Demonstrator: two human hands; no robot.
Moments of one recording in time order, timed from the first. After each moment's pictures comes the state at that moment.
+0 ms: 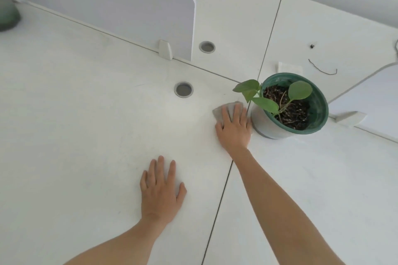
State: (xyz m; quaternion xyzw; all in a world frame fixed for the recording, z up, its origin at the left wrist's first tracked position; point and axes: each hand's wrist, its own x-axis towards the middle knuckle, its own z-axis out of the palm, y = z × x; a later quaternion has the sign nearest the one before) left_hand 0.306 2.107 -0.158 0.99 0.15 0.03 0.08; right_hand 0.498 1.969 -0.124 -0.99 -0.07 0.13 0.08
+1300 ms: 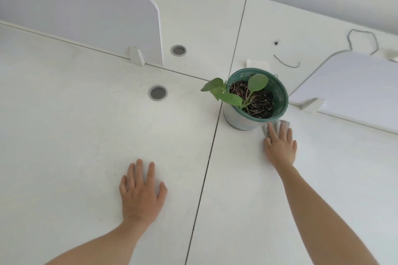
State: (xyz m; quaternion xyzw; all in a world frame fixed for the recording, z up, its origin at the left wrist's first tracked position) left_hand 0.309 2.107 -0.150 0.99 0.14 0.00 0.08; right_hand 0.472 1.792 -0.116 -0.98 0.12 0.13 0.10
